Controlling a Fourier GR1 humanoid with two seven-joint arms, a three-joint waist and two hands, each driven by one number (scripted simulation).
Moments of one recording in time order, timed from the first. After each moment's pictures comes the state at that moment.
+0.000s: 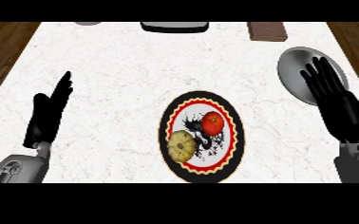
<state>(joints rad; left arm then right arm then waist) -0.14 0.44 -0.14 -1.38 0.09 0.24 0.17 -0.14 -0.43 -0.01 -1.41 -0.48 0.12 -0.16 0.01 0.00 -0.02</state>
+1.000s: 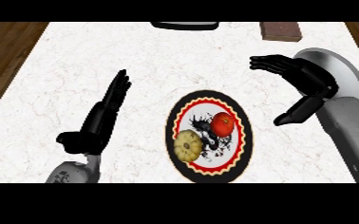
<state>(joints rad) -0.12 0.19 -0.29 -1.54 0.16 0.16 -0.10 -0.55 -0.50 0.18 -1.01 -0.27 0.72 -0.46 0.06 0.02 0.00</state>
